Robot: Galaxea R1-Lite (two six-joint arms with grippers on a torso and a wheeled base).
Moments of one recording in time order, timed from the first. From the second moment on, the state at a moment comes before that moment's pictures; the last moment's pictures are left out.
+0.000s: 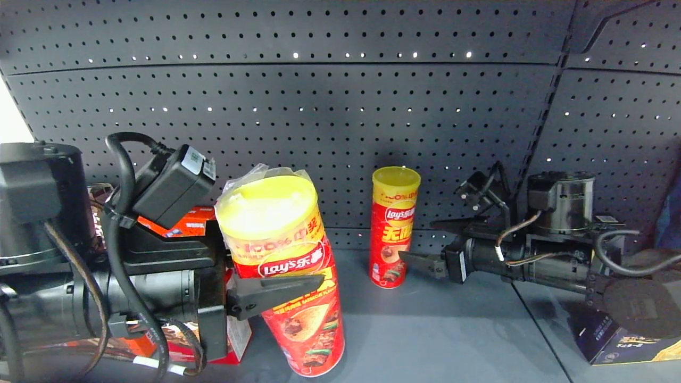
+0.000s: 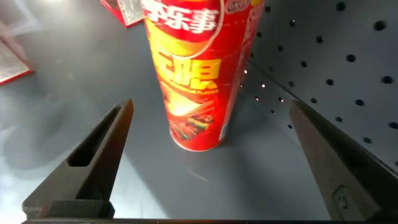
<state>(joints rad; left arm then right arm) -0.54 1.37 -0.71 -0.42 -0.60 0.08 0.51 1.74 -0.82 -0.63 0.30 -0.14</state>
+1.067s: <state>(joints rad) -0.53 1.37 -0.71 -0.42 -0.60 0.08 0.51 1.97 -0.90 -0.72 0.37 -0.13</state>
